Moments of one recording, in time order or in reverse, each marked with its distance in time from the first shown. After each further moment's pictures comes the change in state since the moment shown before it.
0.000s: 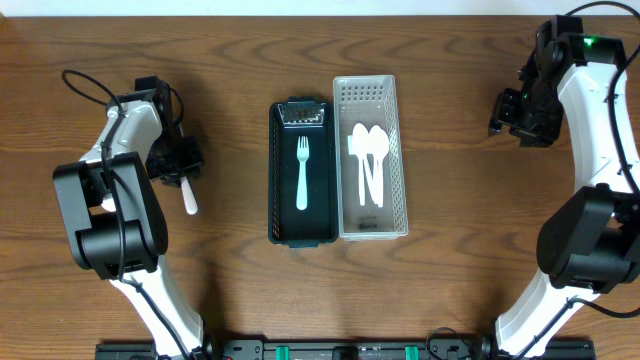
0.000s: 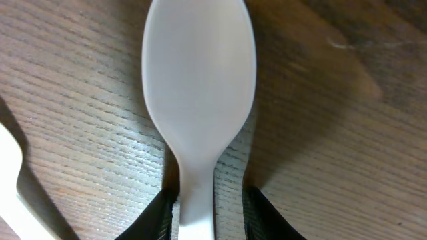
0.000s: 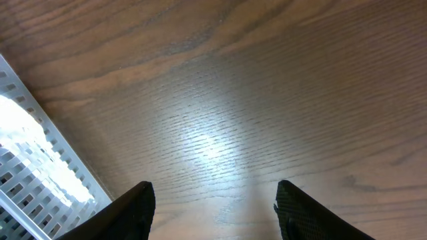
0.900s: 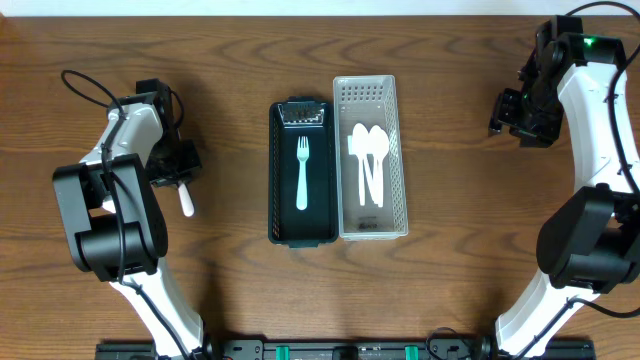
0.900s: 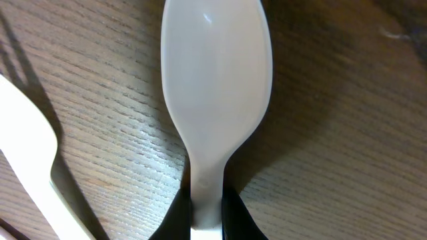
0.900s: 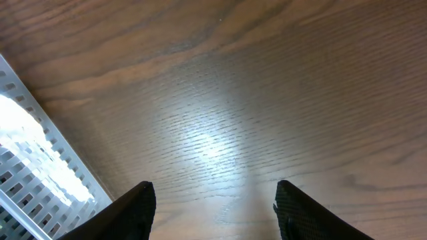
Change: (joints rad) left arm -0.001 -0.013 -0.027 0.010 -0.059 -0.003; right arm 0.000 0.000 0.000 -0.002 0.000 0.000
